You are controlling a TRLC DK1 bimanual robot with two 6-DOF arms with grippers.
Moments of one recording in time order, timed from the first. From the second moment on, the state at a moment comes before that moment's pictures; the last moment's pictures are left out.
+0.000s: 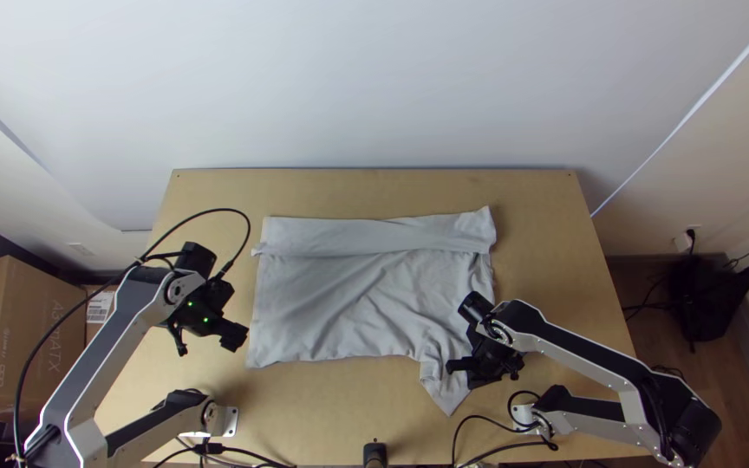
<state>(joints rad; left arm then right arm) -0.12 1.16 0.96 -1.34 0.04 0.25 0.71 1.31 0.62 -1.00 -0.38 0.52</state>
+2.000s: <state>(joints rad) -0.14 1.32 0.78 -1.16 0.09 0.41 0.14 1.29 0.91 -1.31 -0.31 0.13</state>
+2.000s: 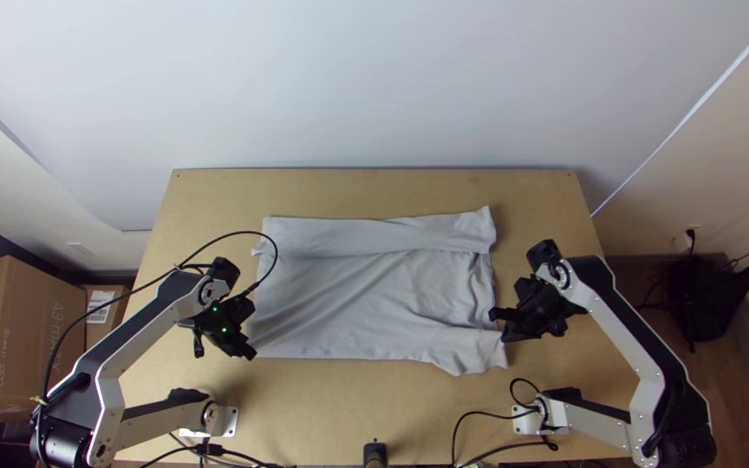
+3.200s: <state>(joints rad) -0.06 1.52 1.27 -1.05 0.15 0.37 0.08 1.65 1.45 -1.30 -0.21 0.08</state>
